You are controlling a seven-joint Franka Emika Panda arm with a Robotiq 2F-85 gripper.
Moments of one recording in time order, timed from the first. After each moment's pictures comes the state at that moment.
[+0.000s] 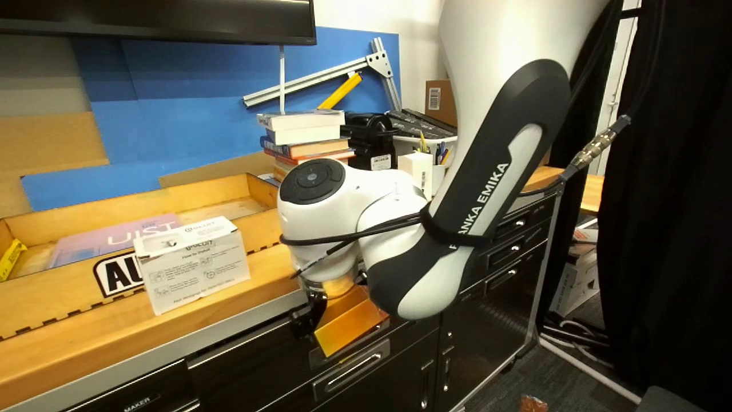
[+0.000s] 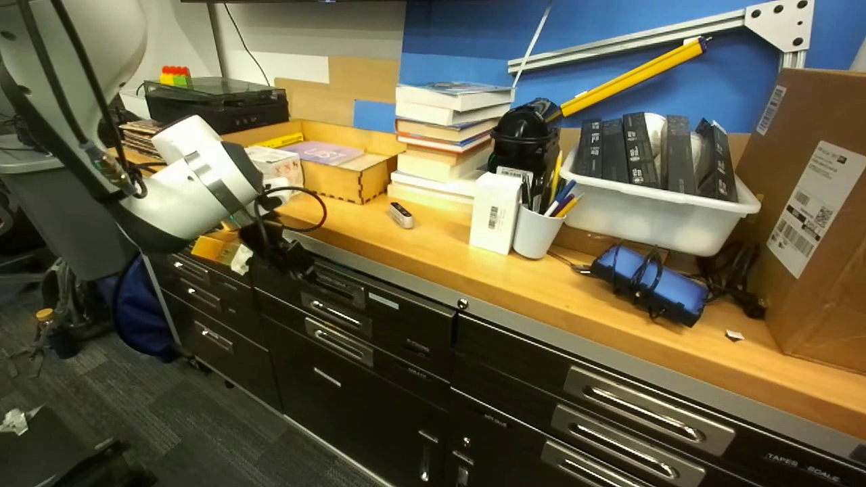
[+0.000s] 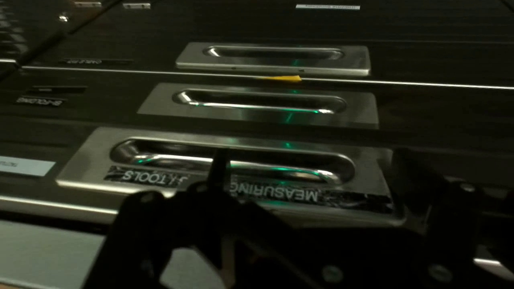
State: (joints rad) arm 0.25 0.36 0.05 -2.24 -1.04 2.76 1.22
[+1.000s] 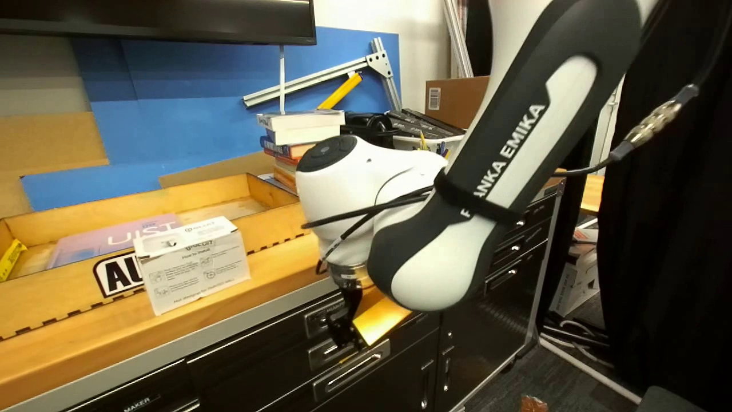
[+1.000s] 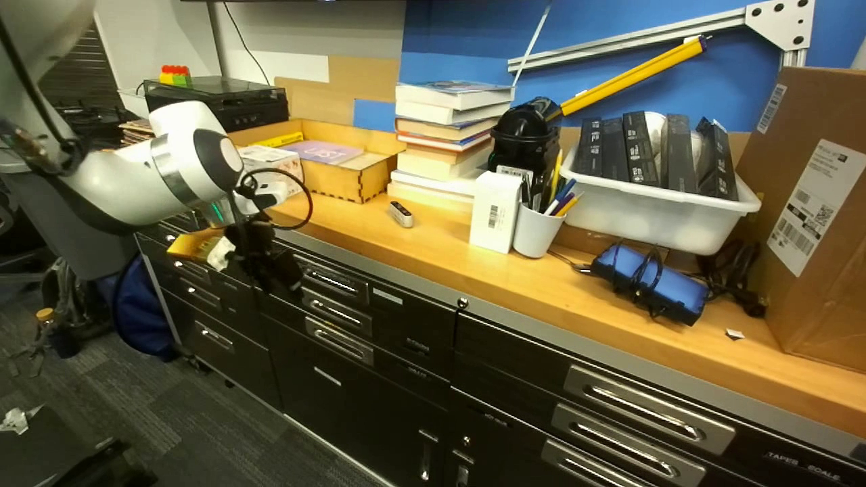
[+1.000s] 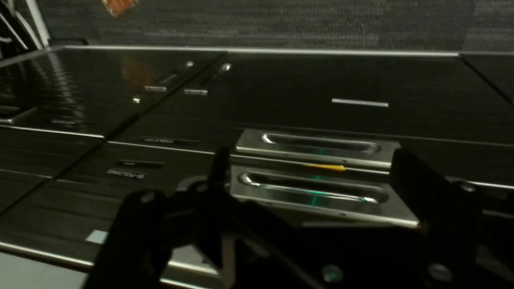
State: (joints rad) arm 0.12 0.20 0.18 -2.39 -0.70 2.56 0.87
